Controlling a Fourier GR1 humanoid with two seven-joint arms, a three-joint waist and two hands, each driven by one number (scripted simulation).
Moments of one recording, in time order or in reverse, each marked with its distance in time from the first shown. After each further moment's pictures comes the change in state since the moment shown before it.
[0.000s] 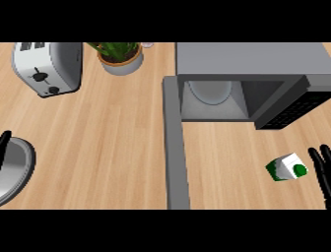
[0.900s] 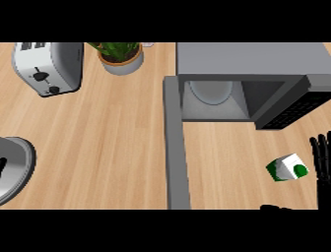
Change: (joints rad) left arm 0.185 -0.058 0.007 -0.053 -0.013 -0.113 -0.095; right arm -0.120 0.021 -0.122 0.330 0.154 -0.140 -0.203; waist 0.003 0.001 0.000
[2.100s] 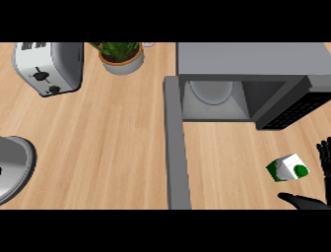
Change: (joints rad) left arm 0.063 -0.005 -0.003 -0.025 0.010 -0.022 -0.036; right arm -0.219 -0.185 -0.207 0.712 0.023 0.073 -0.358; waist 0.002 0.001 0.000
